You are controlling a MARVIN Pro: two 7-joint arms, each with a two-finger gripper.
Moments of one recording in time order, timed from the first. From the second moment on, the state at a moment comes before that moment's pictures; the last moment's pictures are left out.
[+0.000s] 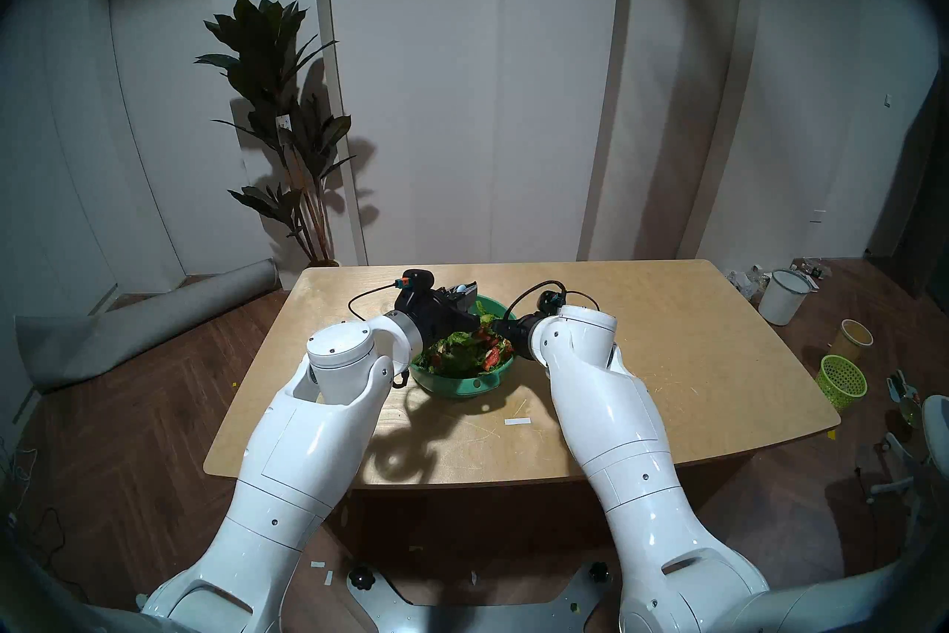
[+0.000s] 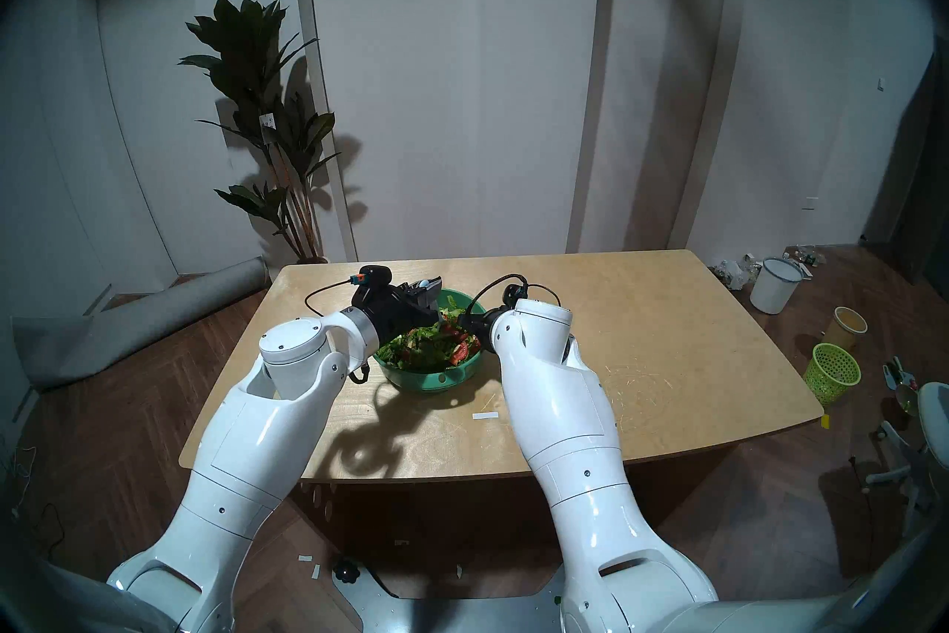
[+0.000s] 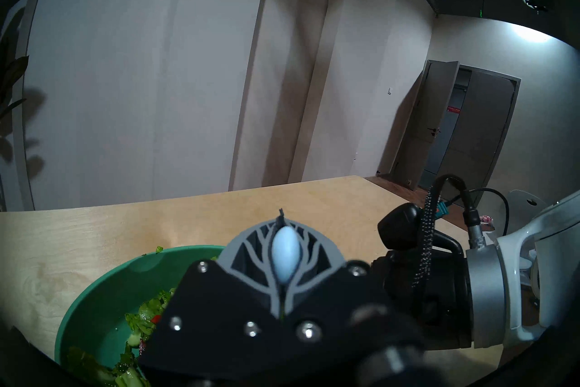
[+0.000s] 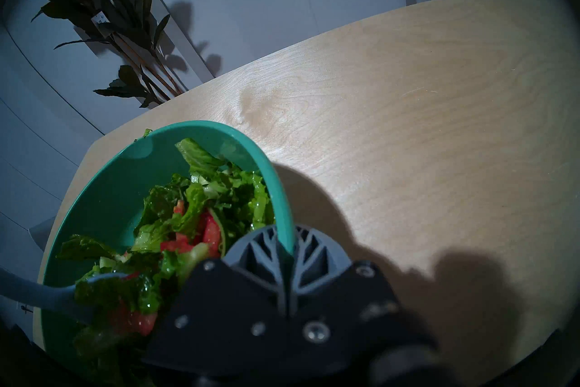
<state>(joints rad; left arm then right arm) 1.39 -1.34 -1.31 -1.65 -0.41 0.37 -0.32 -1.25 -1.67 1.44 -1.39 0.51 0.78 -0.31</state>
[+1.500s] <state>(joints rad) 1.49 -1.28 -1.20 -1.66 -0.24 0.16 -0.26 -1.25 -1.67 1.44 -1.39 0.51 0.78 -0.31</state>
